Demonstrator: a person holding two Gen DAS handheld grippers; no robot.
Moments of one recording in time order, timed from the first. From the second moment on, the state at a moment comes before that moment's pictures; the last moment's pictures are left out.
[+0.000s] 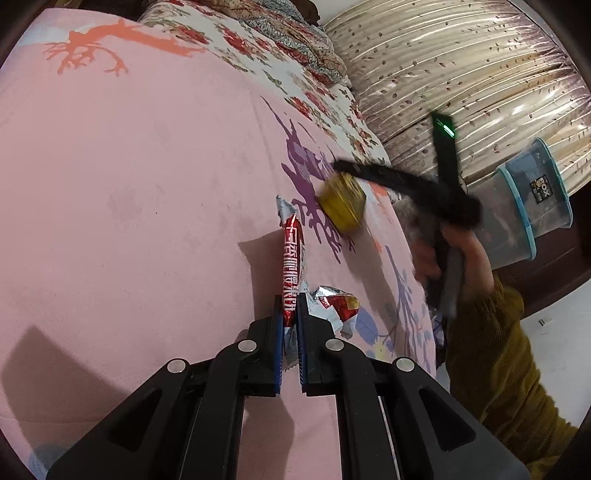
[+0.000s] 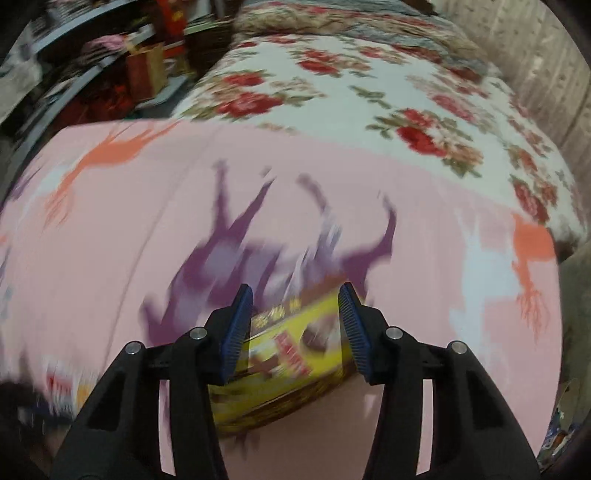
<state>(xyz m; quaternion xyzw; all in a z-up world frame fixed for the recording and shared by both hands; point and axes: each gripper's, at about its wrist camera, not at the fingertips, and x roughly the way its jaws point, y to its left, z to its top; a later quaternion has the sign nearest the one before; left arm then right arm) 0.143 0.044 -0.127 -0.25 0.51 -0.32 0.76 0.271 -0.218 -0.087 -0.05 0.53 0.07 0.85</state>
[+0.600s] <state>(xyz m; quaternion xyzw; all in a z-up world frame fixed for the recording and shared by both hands) 0.138 0.028 -0.118 -0.20 0.50 -0.30 0.79 0.025 -0.296 -0.076 0.15 0.39 0.00 0.91</state>
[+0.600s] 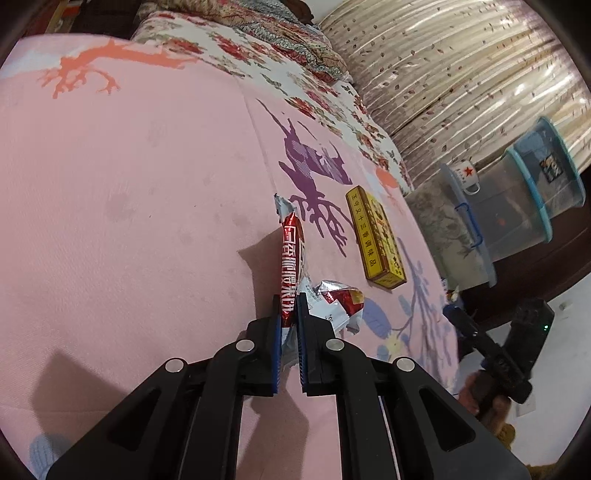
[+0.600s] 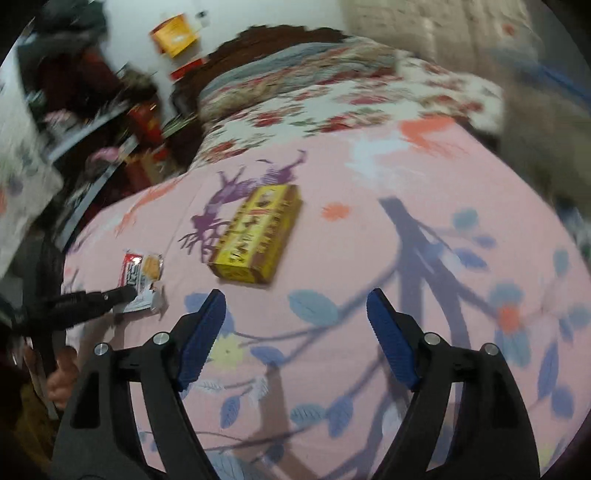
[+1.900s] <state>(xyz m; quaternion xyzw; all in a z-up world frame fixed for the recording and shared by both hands) 0.106 -0.208 -0.033 -0.04 0.47 -0.49 0.73 -0.081 -0.396 -0.056 0.14 0.24 -0.18 0.95</state>
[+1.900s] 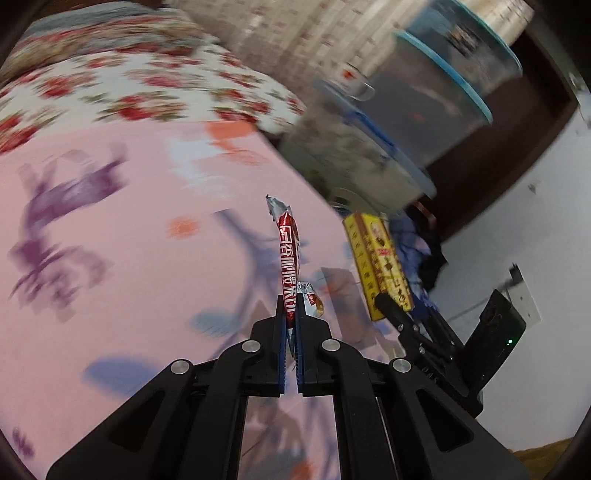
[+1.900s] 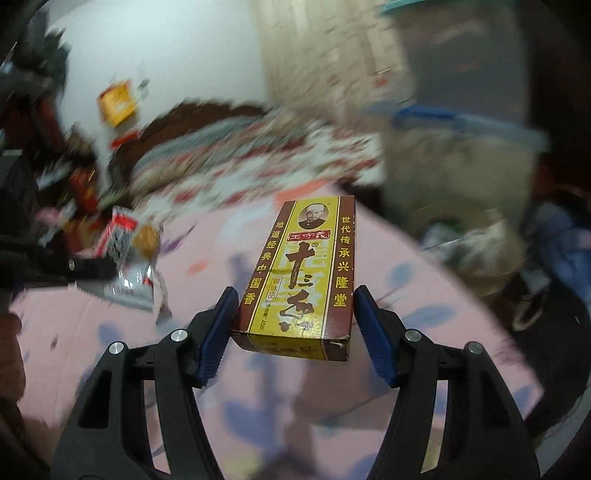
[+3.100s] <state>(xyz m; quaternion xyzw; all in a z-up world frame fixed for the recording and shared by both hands) 0.110 -0.637 -0.095 0.13 0.54 -0.52 0.65 -0.149 -0.618 -0.093 0.36 0.11 -0.30 0.88</state>
